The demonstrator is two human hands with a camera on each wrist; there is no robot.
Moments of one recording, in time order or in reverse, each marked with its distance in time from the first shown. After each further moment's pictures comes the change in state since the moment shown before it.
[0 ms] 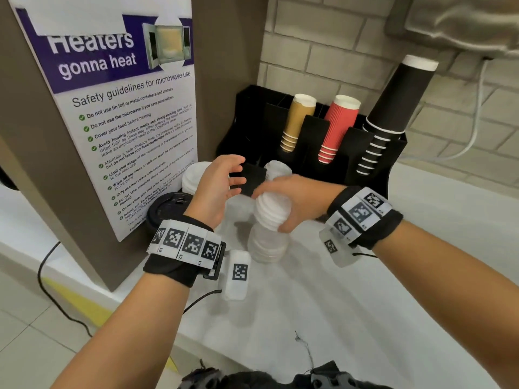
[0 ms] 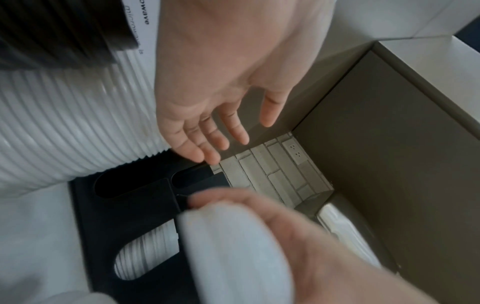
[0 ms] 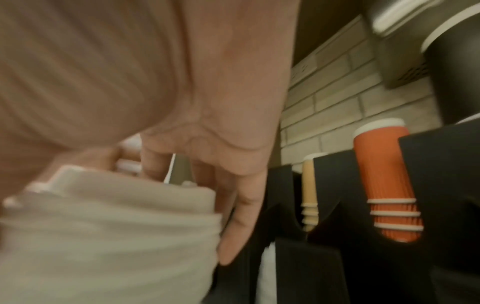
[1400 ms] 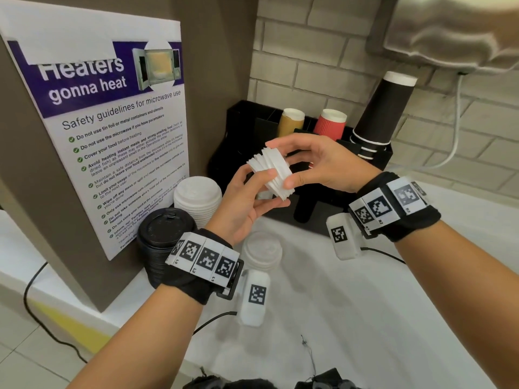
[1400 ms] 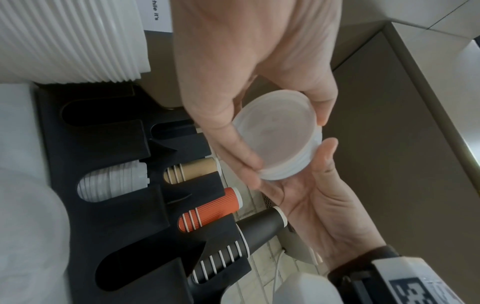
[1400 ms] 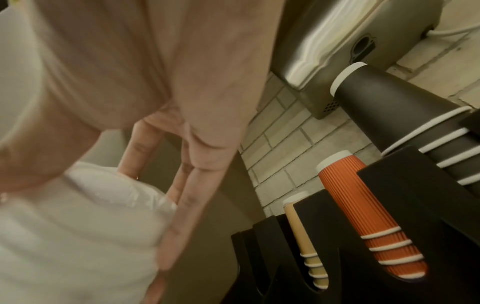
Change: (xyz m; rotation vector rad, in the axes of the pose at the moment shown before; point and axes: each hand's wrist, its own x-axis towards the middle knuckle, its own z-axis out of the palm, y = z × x) left_hand -0.012 -0.004 0.038 -0.262 -0.373 0.008; right_hand -0.044 0.005 -0.058 0.696 0.399 -0.125
